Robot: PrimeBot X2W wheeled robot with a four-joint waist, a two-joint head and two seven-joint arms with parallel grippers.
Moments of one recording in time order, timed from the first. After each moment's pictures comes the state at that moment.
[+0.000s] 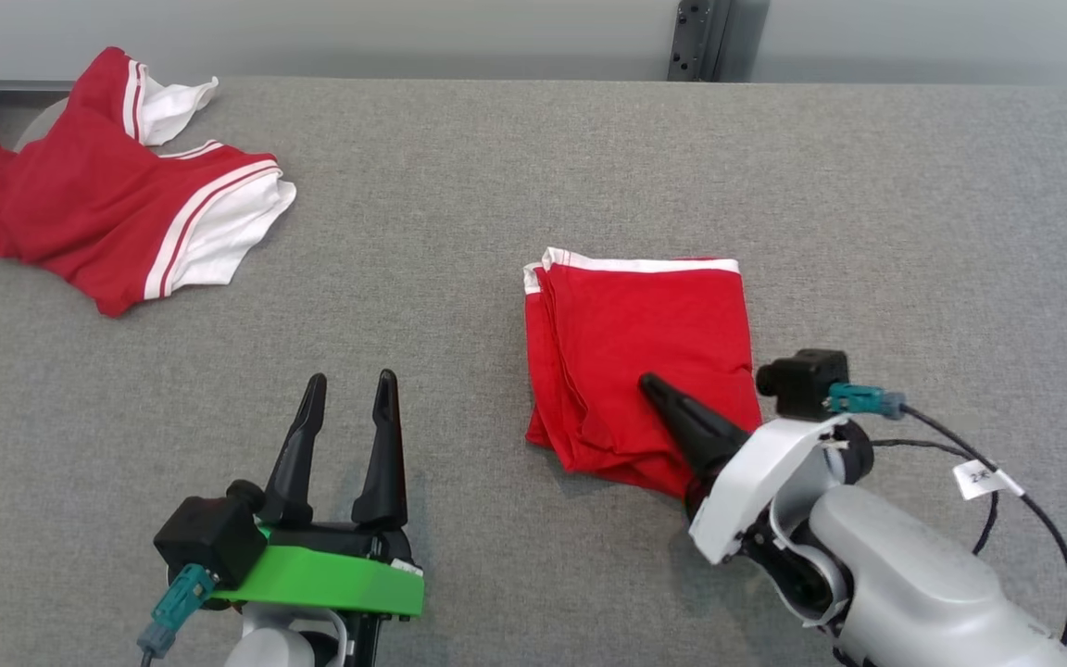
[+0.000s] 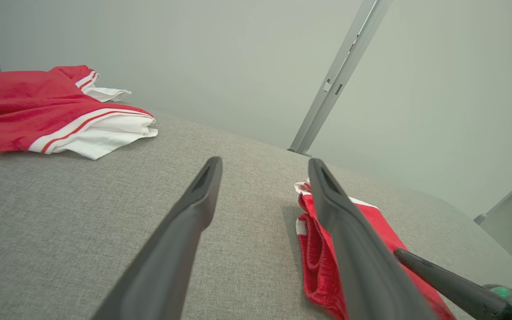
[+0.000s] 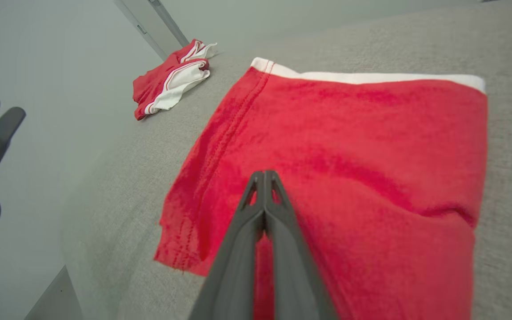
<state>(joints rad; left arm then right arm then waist) -0.07 0.05 -0.27 0.05 -0.49 -0.02 -0.26 -0.53 -0.30 0.81 0.45 0.93 0.13 -0.18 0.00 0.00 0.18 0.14</state>
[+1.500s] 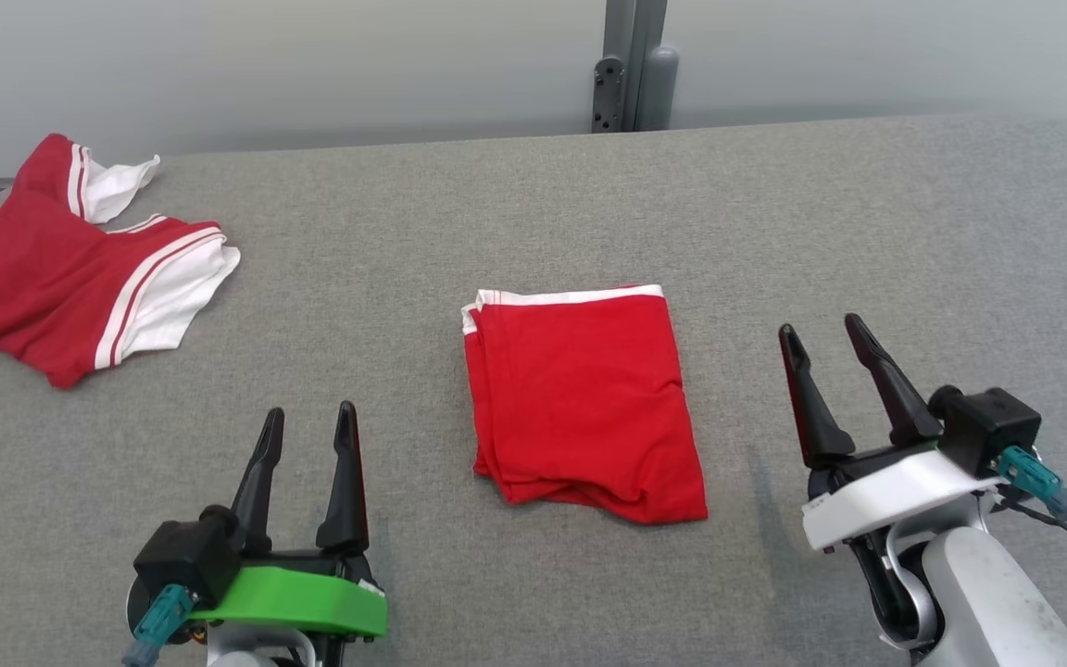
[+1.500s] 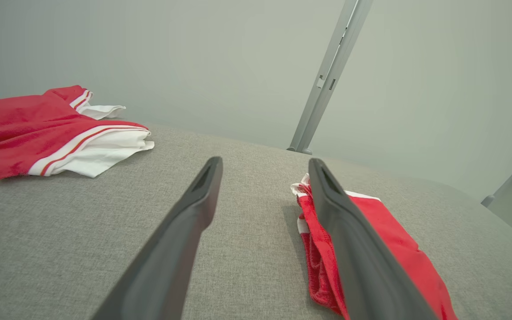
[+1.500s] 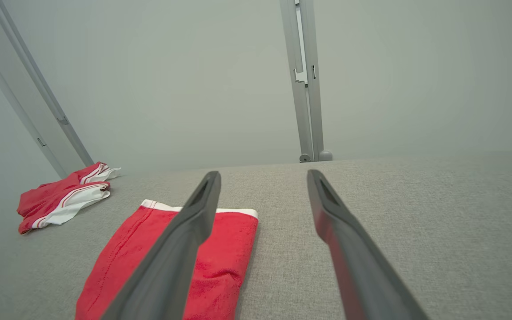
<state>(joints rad) -0.05 0.05 -0.19 0.11 -0.40 -0.04 -0.26 -0.22 -0.17 0.21 0.21 0.39 0.13 -0.26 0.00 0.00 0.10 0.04</state>
